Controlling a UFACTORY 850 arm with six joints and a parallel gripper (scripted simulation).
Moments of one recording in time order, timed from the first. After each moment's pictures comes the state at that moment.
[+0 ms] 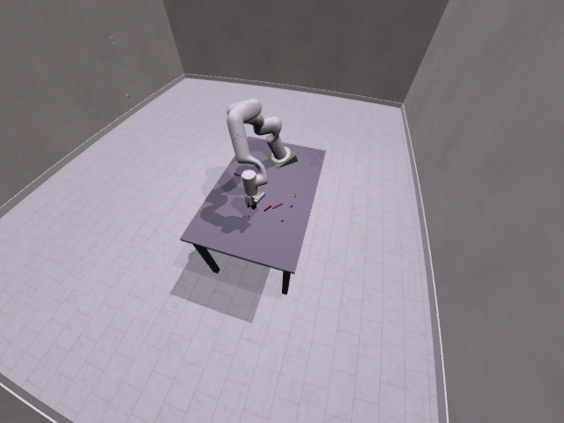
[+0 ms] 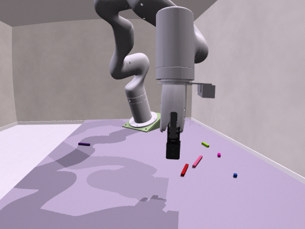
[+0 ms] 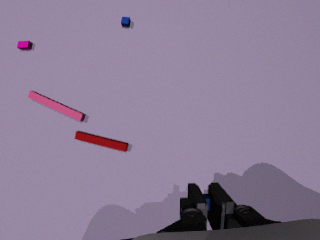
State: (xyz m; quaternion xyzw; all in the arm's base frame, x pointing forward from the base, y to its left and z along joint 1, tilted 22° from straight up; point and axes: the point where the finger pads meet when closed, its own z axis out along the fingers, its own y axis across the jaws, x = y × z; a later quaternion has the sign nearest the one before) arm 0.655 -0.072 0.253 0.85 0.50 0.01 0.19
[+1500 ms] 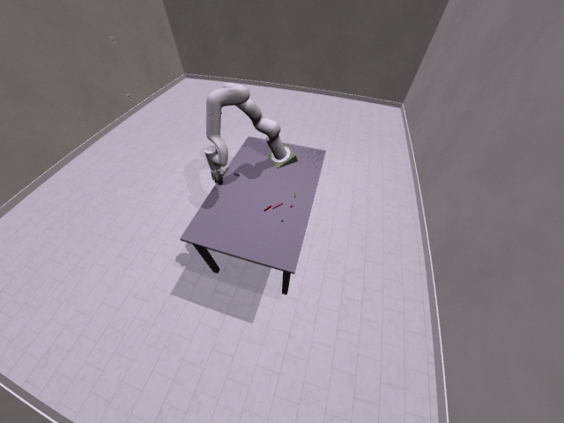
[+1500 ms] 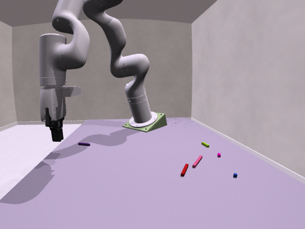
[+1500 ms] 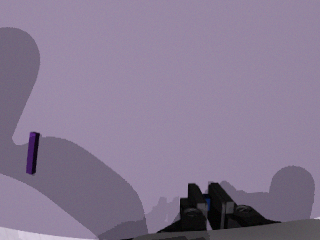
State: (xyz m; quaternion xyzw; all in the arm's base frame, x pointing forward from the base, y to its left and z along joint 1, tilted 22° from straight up) arm 0.437 -0.374 0.302 0.77 0.61 -0.02 0.19
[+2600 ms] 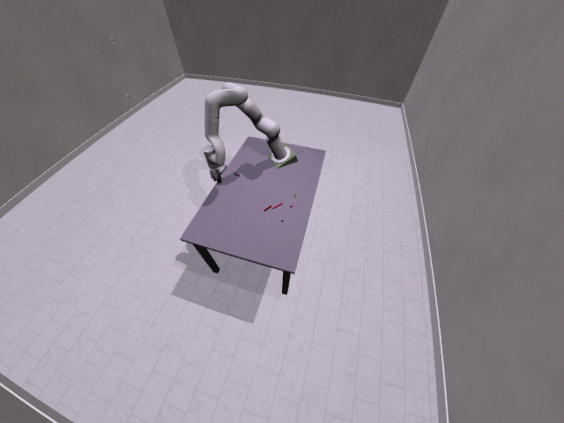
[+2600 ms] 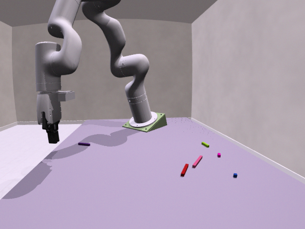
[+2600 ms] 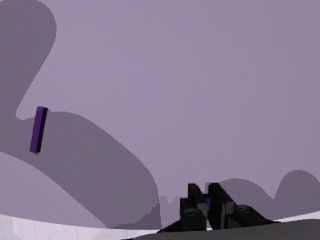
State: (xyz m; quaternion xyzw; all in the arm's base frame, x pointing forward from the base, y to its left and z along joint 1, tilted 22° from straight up) arm 0.410 -0.403 0.289 0.76 0.62 -0.02 0.19
